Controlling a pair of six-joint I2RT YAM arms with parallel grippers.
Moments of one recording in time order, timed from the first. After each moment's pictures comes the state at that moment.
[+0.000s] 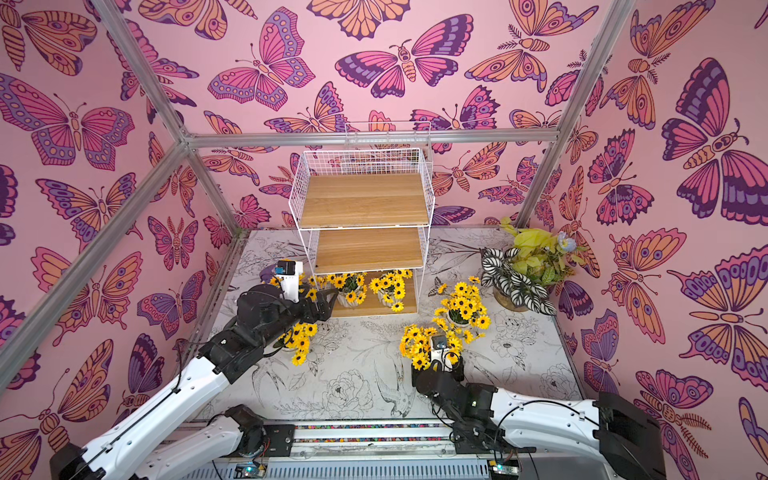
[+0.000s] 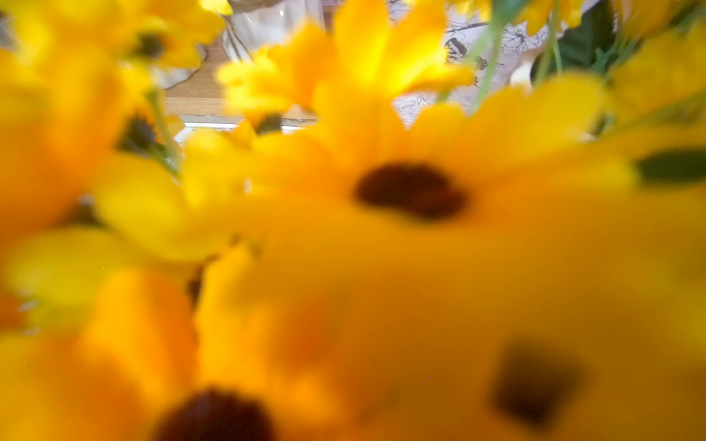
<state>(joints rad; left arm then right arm) -0.59 0.91 0.77 -0.22 -0.01 -0.39 1.20 0.83 0.20 -0.19 0.75 0.77</state>
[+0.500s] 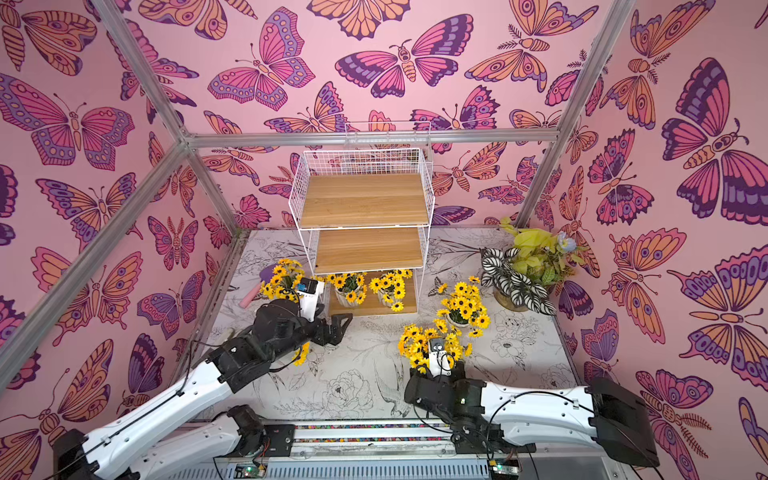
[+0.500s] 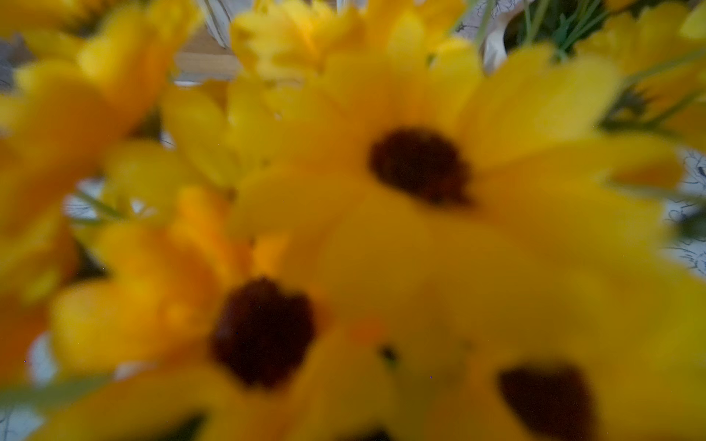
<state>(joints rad) -0.76 0.91 0.72 -0.30 -0.06 -0.39 1.32 0.99 0.37 -0.56 0.78 1.05</state>
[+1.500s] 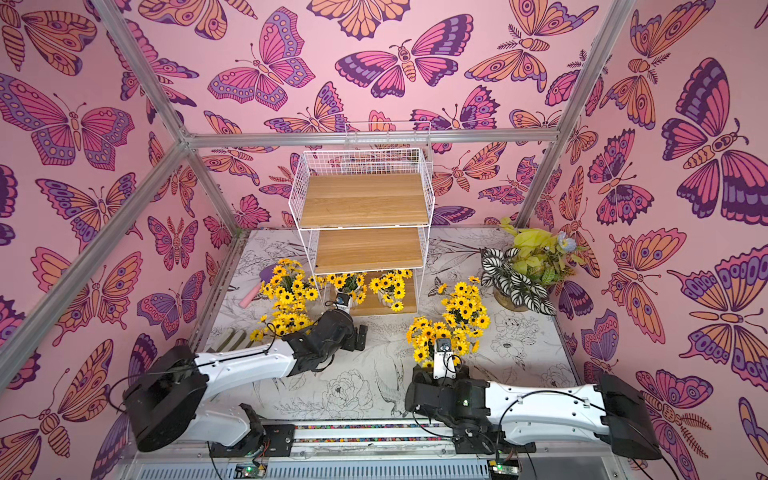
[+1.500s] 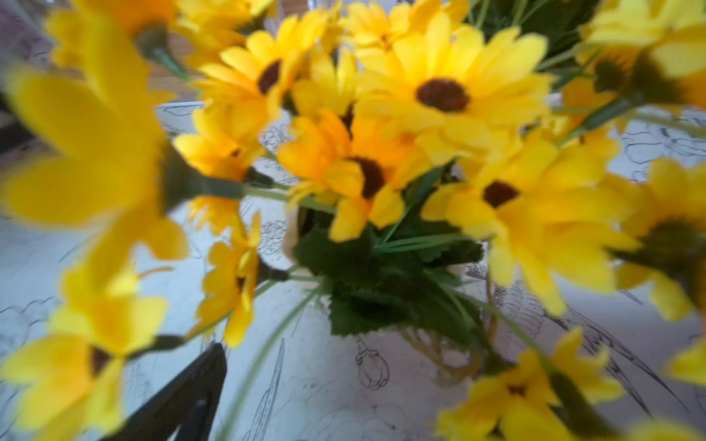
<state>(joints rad) -0.85 1.47 0.67 0.01 -0.35 -0.48 1.39 0.88 0.45 -0.77 0.78 1.22</state>
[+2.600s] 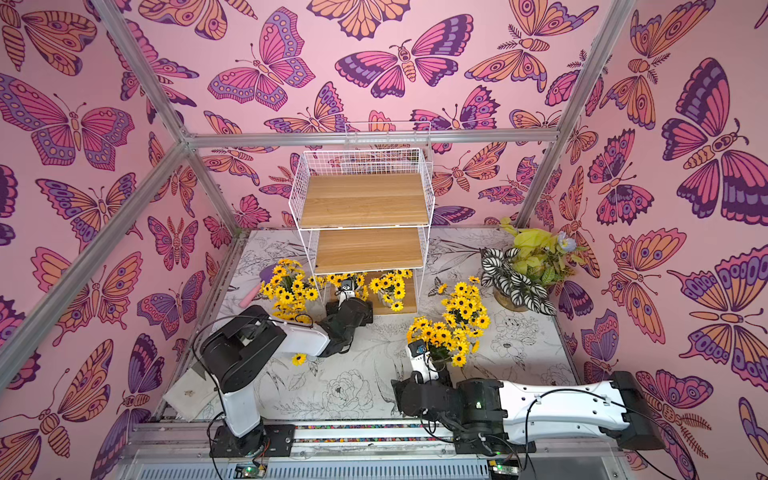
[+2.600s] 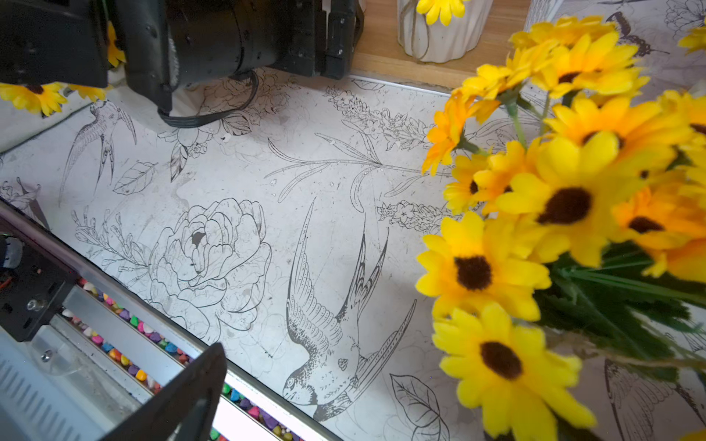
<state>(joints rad) -0.76 1.88 0.81 0.42 -0.60 -0.47 1.48 0.86 0.60 -0.70 0.59 0.93</state>
